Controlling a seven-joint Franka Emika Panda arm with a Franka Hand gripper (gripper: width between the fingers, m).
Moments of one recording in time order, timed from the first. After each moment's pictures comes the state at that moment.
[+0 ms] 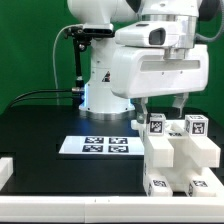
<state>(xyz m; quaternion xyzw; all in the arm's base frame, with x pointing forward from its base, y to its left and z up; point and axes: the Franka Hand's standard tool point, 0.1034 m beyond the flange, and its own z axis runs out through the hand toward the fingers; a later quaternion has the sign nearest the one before) 0.532 0.062 0.121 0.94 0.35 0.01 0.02</state>
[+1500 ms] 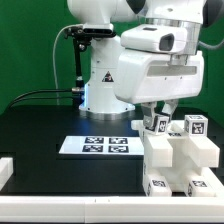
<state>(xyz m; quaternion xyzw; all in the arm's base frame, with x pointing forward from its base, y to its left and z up) 0.538 0.058 0.114 0.95 0.30 -0.01 0.05</state>
